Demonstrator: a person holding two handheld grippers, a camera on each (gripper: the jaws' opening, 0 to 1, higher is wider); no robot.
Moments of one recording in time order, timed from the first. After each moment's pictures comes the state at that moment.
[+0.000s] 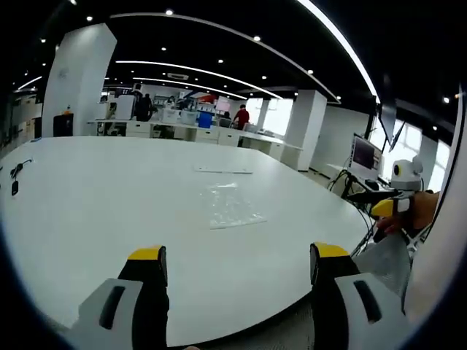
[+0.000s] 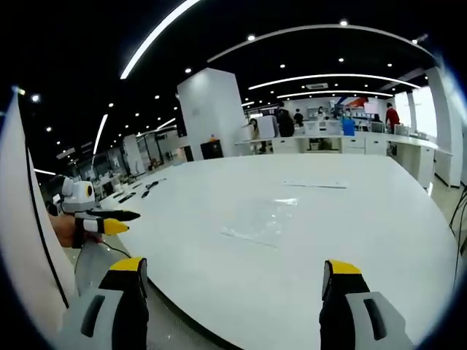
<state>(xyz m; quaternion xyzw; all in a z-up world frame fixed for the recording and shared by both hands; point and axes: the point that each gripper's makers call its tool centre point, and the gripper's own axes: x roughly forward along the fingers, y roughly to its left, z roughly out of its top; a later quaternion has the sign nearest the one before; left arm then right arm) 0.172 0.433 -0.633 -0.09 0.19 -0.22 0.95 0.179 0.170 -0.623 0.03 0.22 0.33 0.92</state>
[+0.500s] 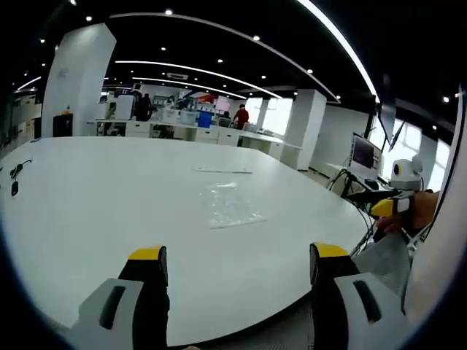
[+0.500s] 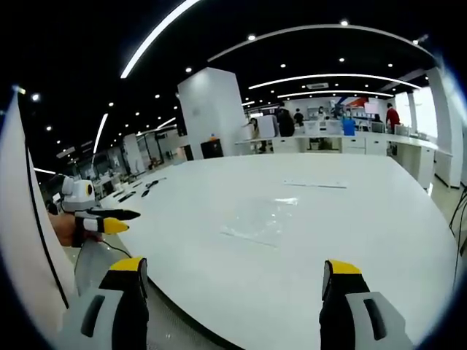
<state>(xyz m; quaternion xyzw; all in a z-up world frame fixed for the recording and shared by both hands) 0.170 0.429 -0.630 -0.09 0.19 -0.22 0.95 0.179 0.170 -0.625 0.03 0.22 0.33 0.92</state>
